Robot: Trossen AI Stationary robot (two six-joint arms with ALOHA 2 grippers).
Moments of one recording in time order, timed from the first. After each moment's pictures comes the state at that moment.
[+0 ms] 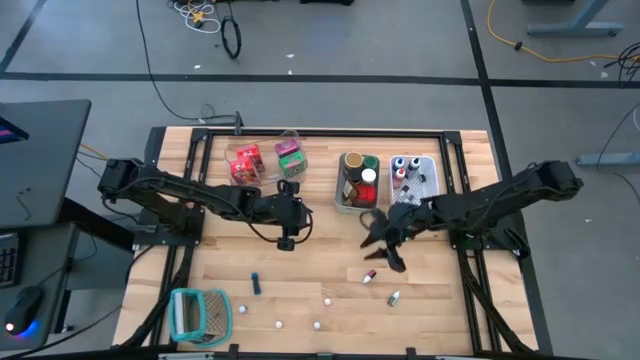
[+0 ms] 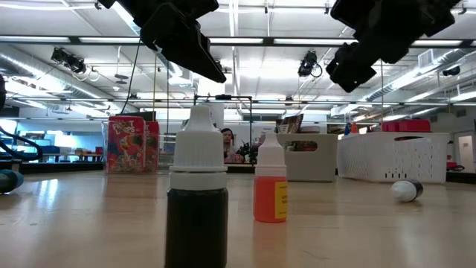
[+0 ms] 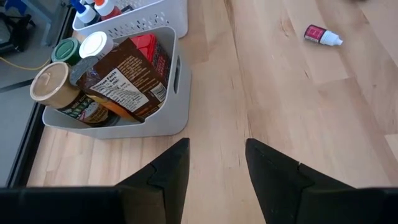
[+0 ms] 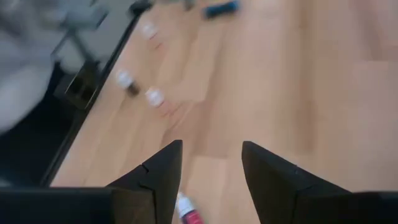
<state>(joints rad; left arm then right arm) -0.12 1.45 0.98 -0.22 -0.27 0.18 0.20 1.23 0.68 -0.09 -0.18 0.18</state>
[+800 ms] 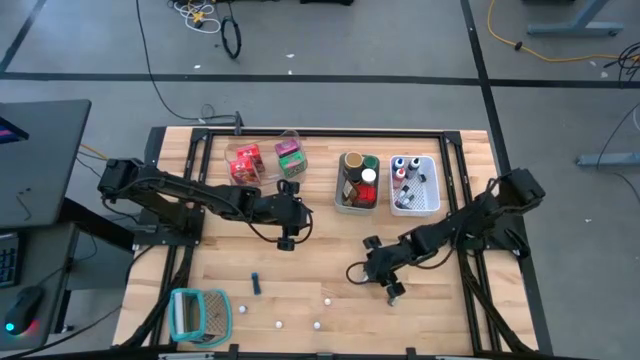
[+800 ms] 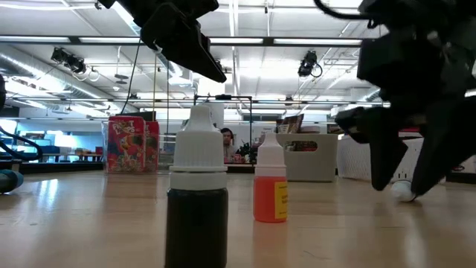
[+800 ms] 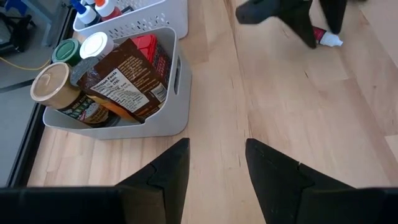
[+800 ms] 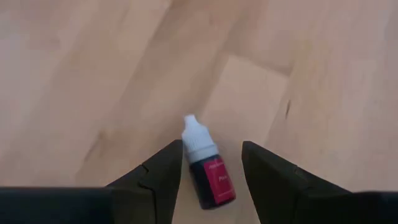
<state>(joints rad) -0.12 1.45 0.98 -0.22 -0.27 0.18 0.41 1.62 0.68 -0.04 -0.03 -0.01</state>
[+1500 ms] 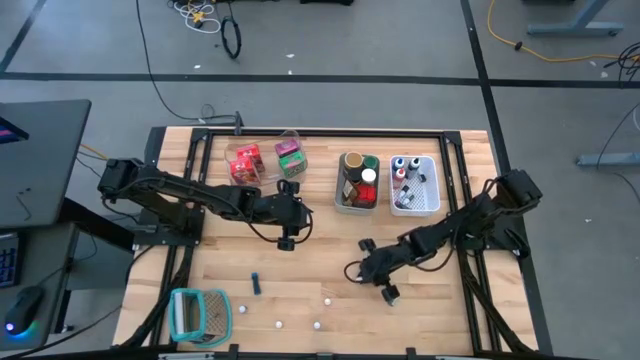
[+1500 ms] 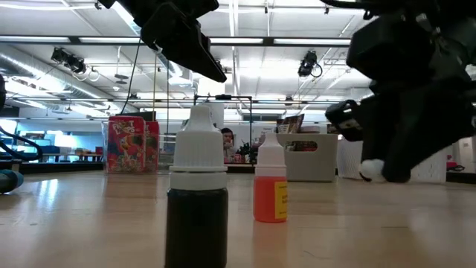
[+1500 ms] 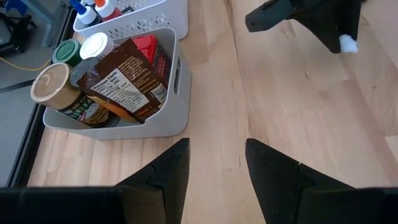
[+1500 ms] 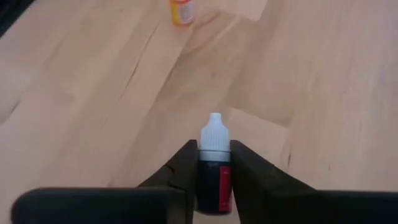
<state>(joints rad) -0.12 1.45 0.98 -0.21 -0.27 0.18 0.41 1.65 0.68 0.12 -0.05 0.02</state>
